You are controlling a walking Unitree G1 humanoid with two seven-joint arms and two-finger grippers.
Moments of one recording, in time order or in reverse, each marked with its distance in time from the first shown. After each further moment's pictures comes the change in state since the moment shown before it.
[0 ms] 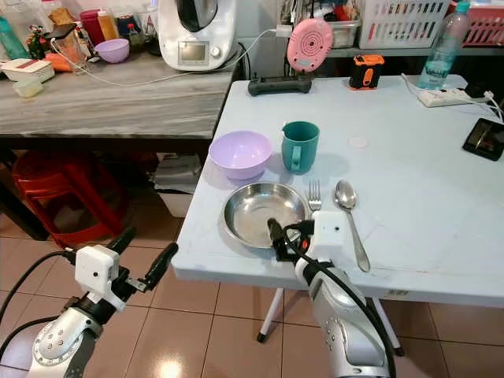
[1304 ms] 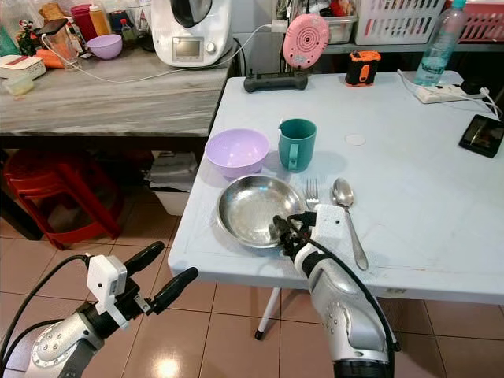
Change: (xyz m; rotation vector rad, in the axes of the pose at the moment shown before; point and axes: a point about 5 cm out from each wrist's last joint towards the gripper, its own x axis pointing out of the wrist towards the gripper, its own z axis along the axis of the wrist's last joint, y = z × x) left arm -0.007 -0.013 -0.007 -0.141 0.041 -0.294; right arm 0.011 -0.001 0.007 0.115 0.035 0.003
